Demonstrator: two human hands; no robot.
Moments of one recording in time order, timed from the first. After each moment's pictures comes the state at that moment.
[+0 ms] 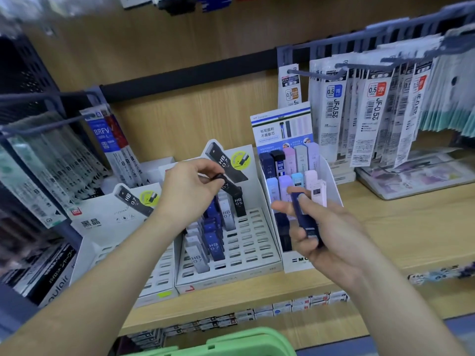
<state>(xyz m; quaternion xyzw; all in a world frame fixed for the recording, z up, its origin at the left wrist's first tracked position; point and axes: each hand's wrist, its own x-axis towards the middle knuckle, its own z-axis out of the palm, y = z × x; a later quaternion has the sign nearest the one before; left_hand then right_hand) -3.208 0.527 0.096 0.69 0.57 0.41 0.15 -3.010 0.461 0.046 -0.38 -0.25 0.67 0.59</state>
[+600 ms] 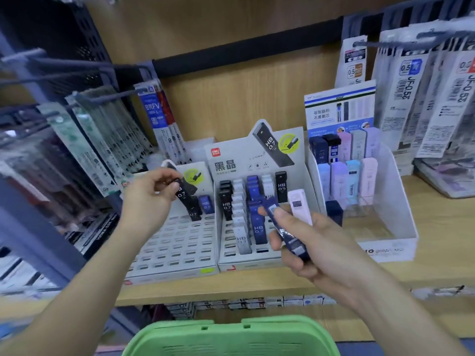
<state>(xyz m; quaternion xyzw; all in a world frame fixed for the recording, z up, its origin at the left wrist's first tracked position) -3.342 0.509 0.065 0.60 0.64 0.47 0.10 -3.082 0.451 0.033 -0.39 -0.42 0.69 0.44</state>
